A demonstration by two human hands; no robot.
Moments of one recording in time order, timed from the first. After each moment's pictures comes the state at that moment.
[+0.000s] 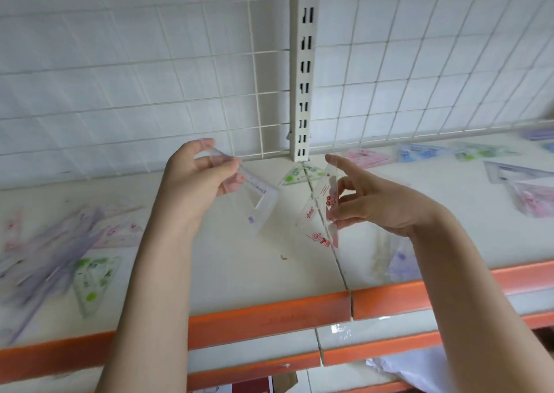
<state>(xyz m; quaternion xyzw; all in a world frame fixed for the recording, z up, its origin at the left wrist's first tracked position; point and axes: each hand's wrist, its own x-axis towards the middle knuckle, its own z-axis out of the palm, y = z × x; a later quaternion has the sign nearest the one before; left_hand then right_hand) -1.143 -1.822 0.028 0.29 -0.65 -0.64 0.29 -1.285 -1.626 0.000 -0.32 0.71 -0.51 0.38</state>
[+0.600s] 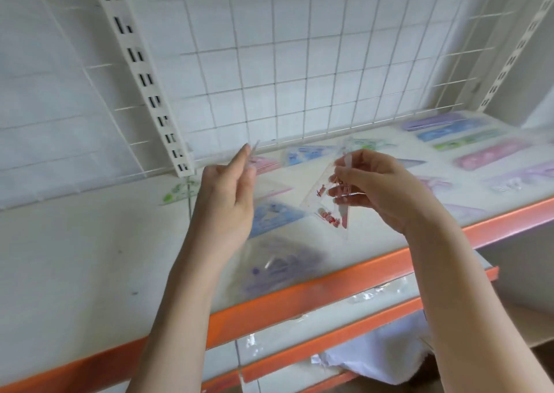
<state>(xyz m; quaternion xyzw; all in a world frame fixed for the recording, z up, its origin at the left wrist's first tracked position) -1.261 -1.640 -0.001 0.13 -0.88 -0.37 0.27 -1.371 -1.462 0.005 -0.14 0.68 -0.69 0.20</state>
